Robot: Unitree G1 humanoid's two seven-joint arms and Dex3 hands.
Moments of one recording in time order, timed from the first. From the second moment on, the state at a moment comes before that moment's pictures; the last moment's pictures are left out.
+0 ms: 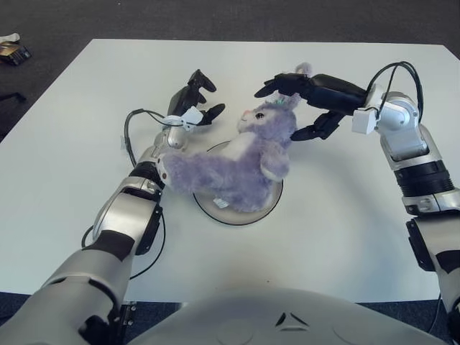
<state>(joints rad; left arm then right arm) -0.78 0.25 -0.19 1.05 0.40 -0.54 0.31 -0.67 -0.57 0.19 0.20 -0.16 -0.60 0.68</state>
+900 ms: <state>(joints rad) -0.71 0.28 -0.08 0.95 0.29 -0.46 0.25 -0.60 -0.62 0.03 0.14 -0.02 -0.27 0.68</state>
